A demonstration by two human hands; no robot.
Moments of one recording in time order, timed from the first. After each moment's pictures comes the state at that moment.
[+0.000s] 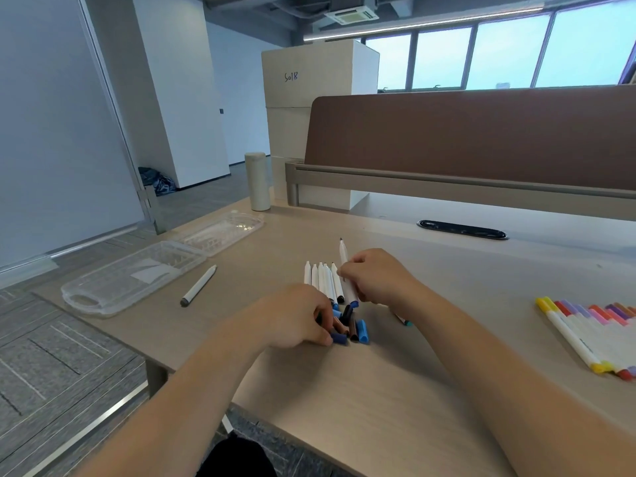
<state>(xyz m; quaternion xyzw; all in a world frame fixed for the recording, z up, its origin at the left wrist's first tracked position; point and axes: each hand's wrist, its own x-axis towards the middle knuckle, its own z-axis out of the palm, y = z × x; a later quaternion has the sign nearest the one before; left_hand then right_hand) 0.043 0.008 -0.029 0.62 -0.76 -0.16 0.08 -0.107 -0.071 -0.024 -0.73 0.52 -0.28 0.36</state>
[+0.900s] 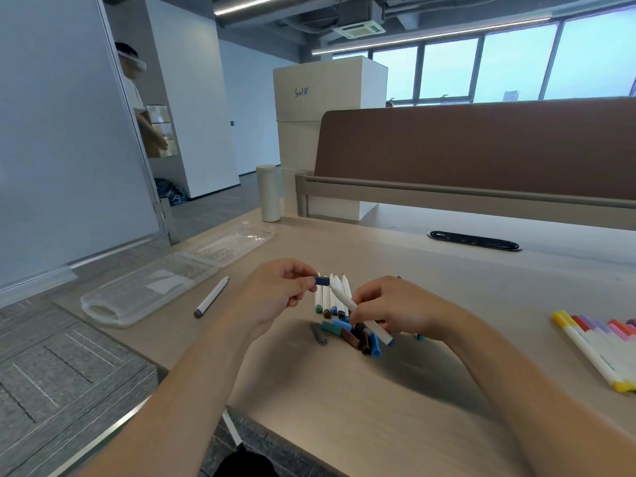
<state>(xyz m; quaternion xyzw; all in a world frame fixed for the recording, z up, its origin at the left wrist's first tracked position) 0.080 -0.007 -0.026 0.60 -0.51 -0.36 0.51 -0.128 -0.052 -0.015 -0.82 0.43 -0.13 0.36</state>
